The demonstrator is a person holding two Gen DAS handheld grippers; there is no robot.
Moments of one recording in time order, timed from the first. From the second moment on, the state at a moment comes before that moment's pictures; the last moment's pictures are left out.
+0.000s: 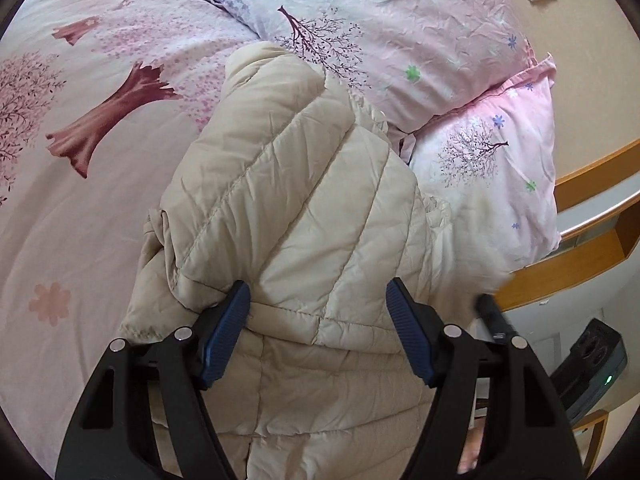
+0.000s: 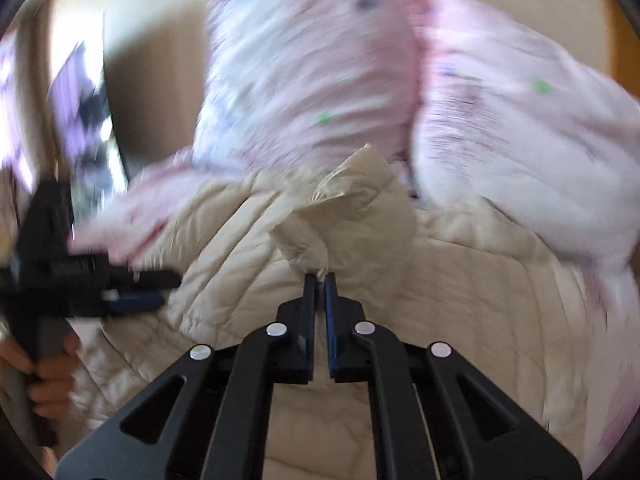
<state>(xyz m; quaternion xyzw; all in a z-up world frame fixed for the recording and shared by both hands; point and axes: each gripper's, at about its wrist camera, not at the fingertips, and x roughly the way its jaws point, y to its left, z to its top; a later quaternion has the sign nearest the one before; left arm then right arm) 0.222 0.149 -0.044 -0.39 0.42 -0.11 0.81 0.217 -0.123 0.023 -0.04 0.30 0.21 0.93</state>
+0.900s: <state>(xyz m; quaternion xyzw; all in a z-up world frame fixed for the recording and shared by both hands) 0.158 0.141 -0.002 -0.19 0.39 -0.09 0.90 0.258 -0.275 -0.027 0.26 0.42 0.18 0.85</state>
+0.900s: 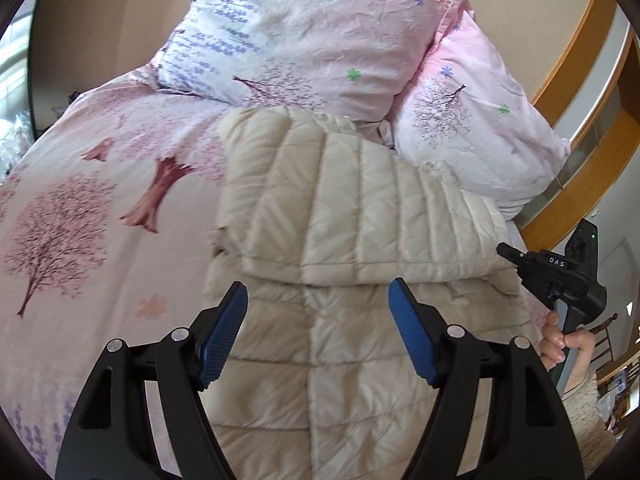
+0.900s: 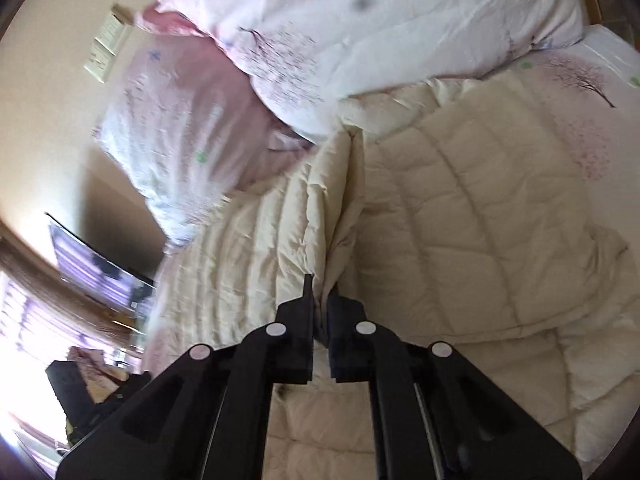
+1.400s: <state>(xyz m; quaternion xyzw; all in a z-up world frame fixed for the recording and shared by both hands) 0.090 0.187 -0.035 -0.19 0.43 -0.10 0.88 0.202 -0.308 -0.014 0.20 0.45 0.22 0.84</state>
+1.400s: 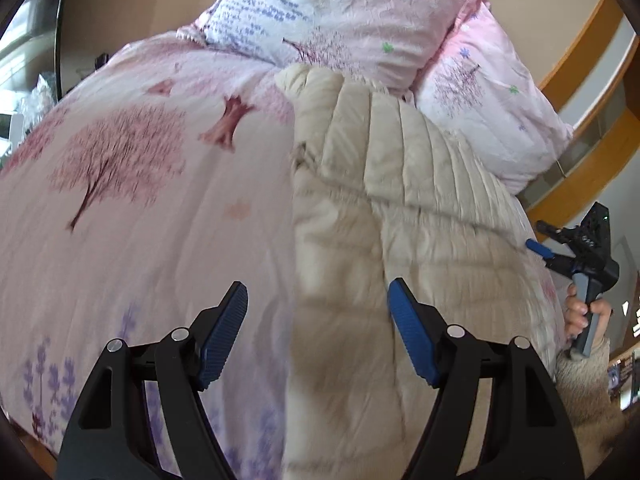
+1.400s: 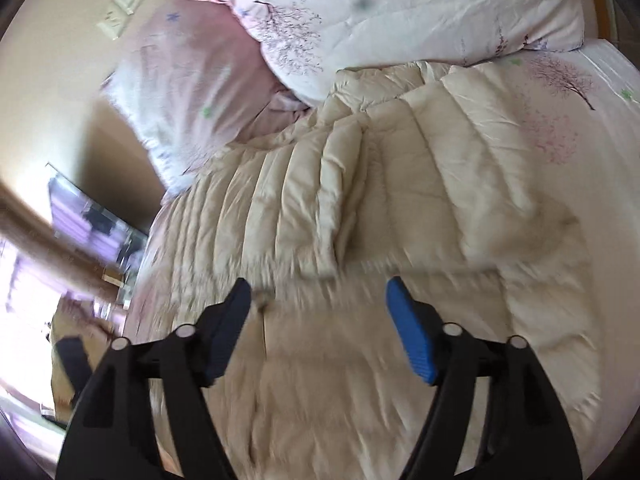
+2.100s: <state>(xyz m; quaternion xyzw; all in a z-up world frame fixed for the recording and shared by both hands) -0.008 0.175 -0.056 -0.25 0.44 -0.20 0.84 0.055 -0.488 -0.083 0.31 0.51 0.16 0.78</state>
